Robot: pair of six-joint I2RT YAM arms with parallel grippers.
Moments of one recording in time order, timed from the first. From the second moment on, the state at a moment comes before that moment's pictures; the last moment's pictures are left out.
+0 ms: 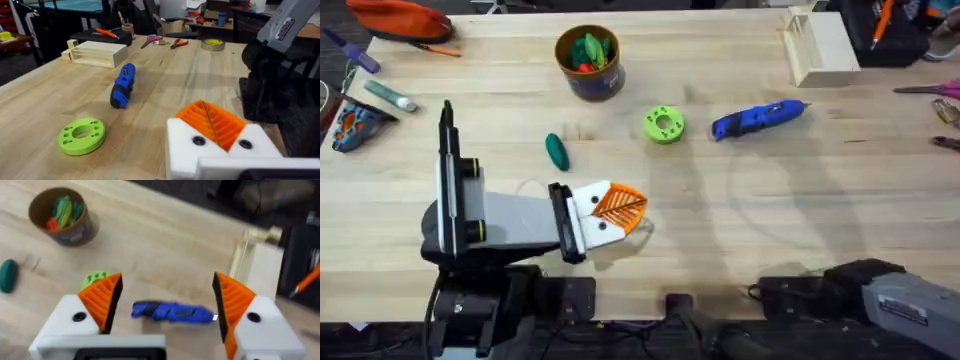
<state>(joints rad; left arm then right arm) 0.00 0.01 0.01 -0.15 1.26 0.12 0.20 1.22 1.40 -0.73 -0.09 -0.23</state>
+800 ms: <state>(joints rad) 0.00 0.01 0.01 -0.15 1.26 0.13 0.20 0.65 0.96 -1.09 0.05 0.19</state>
